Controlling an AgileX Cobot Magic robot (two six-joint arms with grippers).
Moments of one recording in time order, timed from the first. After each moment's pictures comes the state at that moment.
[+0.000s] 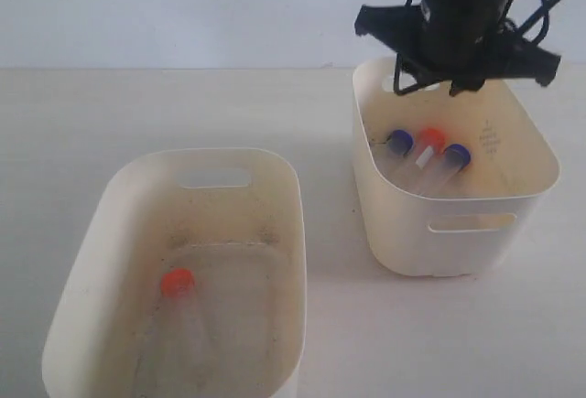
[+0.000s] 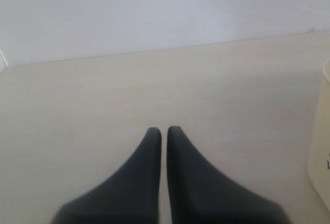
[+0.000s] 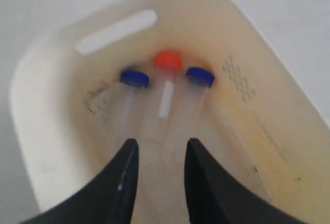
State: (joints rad) left arm -0.02 0.01 0.00 0.13 0.28 -0.02; right arm 0.49 1.72 -1.37 -0.57 0.99 1.30
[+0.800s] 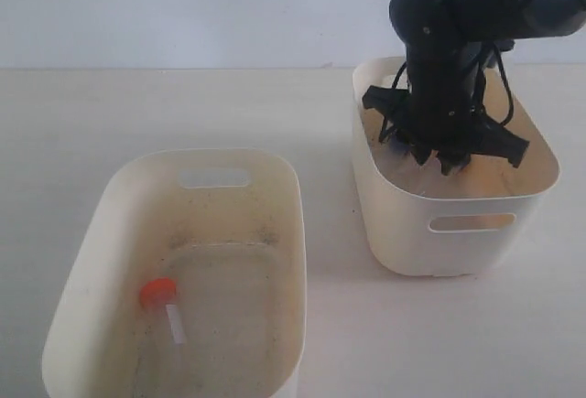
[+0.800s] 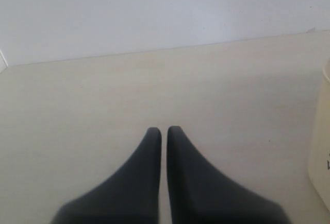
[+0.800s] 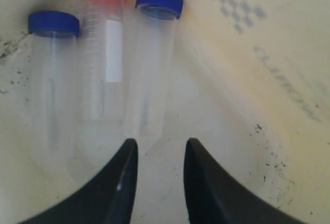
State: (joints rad) left arm -0.02 0.01 0.00 0.13 0.28 -0.02; right arm 0.40 1.93 -1.37 -0.40 0.98 1.35
